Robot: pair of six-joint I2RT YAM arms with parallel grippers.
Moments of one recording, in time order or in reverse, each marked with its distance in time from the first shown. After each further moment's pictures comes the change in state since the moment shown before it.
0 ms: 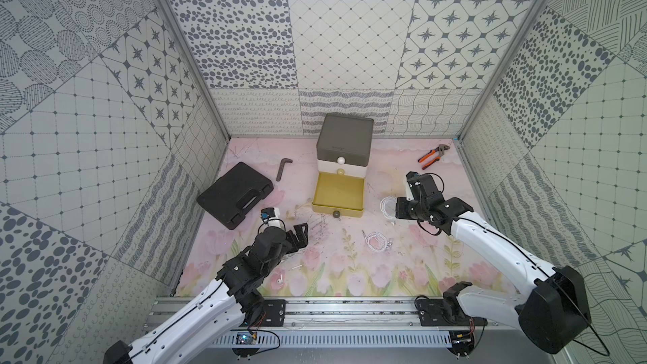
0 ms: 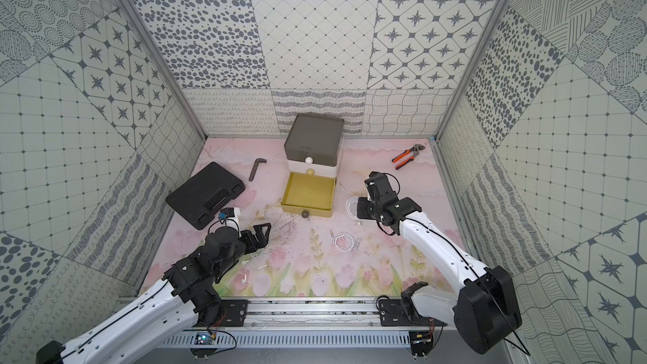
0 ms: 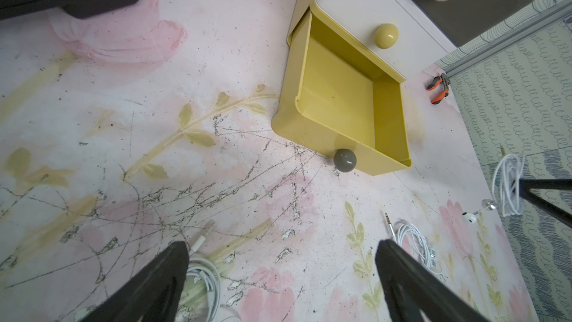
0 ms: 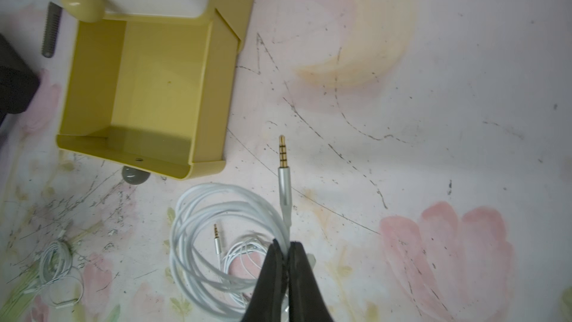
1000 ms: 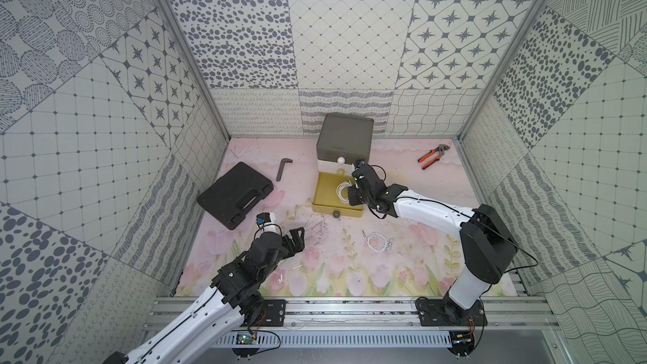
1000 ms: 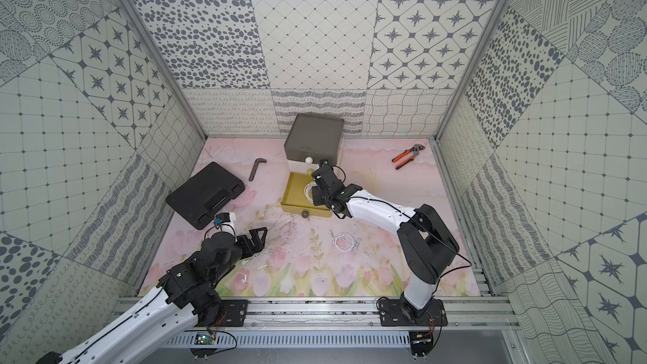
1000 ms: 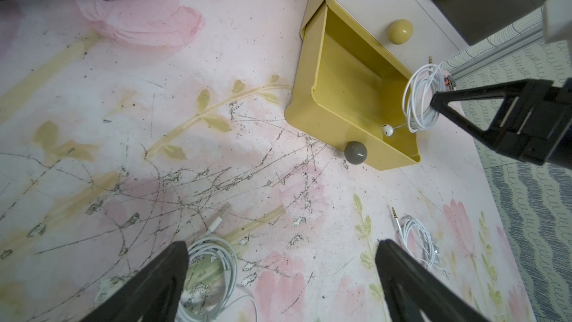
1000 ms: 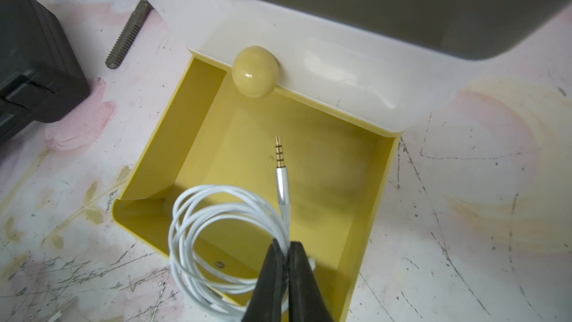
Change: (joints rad) left arm 0.000 -0.095 -0.030 -0.097 -0.005 -0.040; right arm 0.250 0.523 0.275 0.334 0.174 -0.040
